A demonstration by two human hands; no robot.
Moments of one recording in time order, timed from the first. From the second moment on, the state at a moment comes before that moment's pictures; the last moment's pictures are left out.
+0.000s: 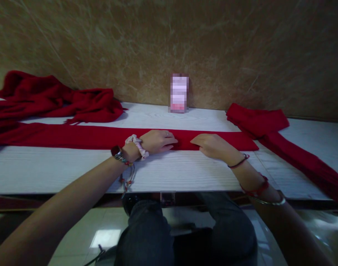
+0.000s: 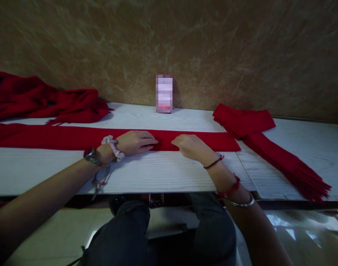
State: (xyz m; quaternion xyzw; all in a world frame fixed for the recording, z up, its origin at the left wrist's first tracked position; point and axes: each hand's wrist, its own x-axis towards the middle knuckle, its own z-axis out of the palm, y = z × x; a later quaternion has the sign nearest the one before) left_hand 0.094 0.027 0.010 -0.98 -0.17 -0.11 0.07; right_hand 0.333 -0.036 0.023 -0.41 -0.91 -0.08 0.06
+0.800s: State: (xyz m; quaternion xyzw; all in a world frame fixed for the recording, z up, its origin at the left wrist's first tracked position) left_hand 0.094 0.024 0.012 -0.97 -0.13 -0.19 -0.04; right_hand 0.339 -0.030 0.024 -0.39 -0.90 0.11 0.16
